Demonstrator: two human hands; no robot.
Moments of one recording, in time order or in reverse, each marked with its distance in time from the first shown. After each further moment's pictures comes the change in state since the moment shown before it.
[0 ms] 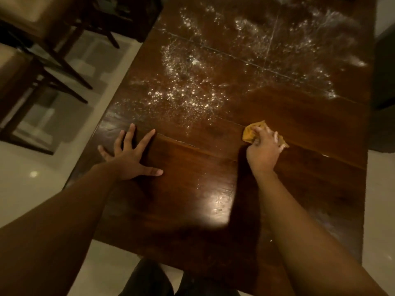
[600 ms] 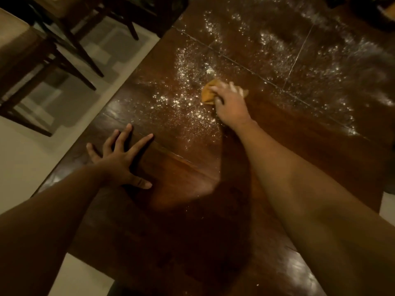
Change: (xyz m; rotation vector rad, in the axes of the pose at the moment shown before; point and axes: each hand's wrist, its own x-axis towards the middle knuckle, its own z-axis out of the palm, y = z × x) left_hand 0.008 0.002 -0.003 -0.025 0.051 -0.036; right_hand 0.136 -0.137 0.056 -0.131 -0.329 -0.667
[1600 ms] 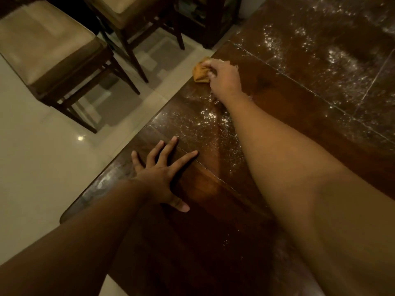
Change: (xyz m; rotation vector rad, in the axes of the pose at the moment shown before) left_hand 0.009 -0.006 0.001 0.020 0.044 0.044; right_hand 0.125 -0.143 0.043 0.271 0.068 -0.107
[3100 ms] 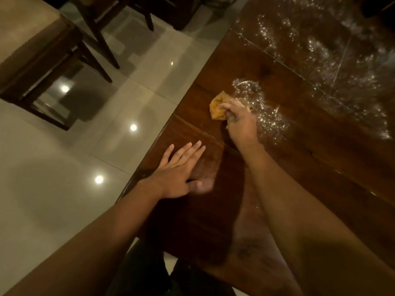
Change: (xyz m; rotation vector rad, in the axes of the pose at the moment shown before) left_hand -0.018 -0.079 0.018 -0.028 0.038 0.442; right_hand -0.157 -0.031 0.030 -0.103 0.117 0.276
